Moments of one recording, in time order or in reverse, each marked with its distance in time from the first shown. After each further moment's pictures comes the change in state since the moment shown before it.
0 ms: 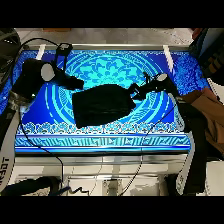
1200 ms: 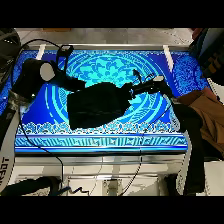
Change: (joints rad) left arm 0.000 0.001 0.000 -0.083 -0.030 0.001; right arm 0.032 -0.030 0.033 0.333 0.229 -0.307
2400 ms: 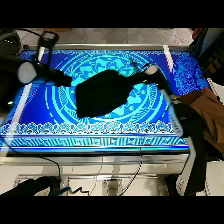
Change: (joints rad) left arm 0.000 0.196 0.000 0.221 -0.016 0.026; right arm 0.039 0.221 0.057 -0.301 -0.317 0.296
